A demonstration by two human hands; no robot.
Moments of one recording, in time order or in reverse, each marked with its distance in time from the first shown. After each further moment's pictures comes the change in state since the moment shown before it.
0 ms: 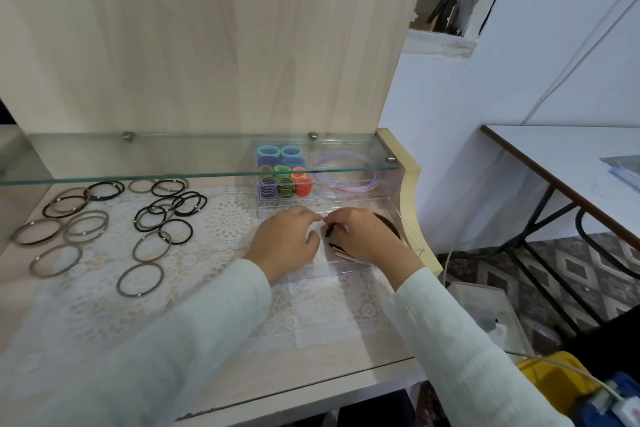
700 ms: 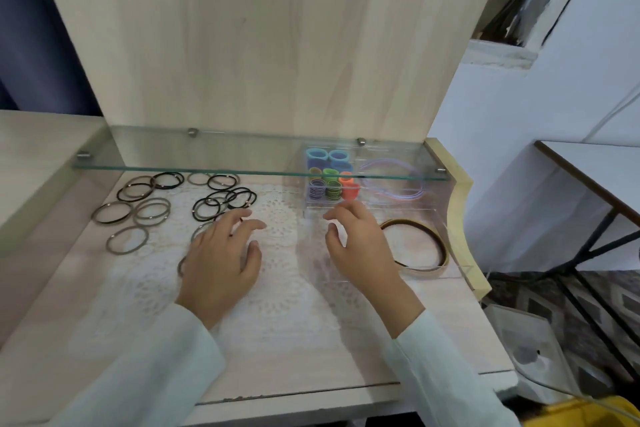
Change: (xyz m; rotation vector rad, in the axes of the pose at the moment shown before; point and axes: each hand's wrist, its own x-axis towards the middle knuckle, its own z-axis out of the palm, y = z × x) left_hand -0.102 -0.104 -0.034 0.142 0.468 -0.128; right_hand -0.008 -0.082 0.032 0.197 0.406 -0.137
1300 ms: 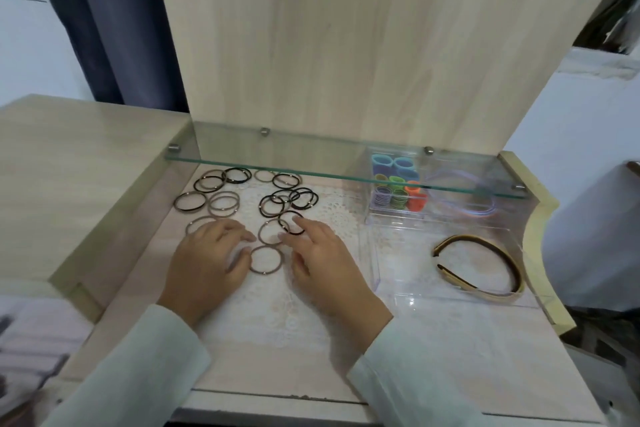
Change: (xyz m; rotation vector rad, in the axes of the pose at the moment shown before) left_hand -0.032 -0.098 -0.045 0.105 0.119 0.030; right_hand -0.003 -0.085 0.094 0.040 -0.213 -0.262
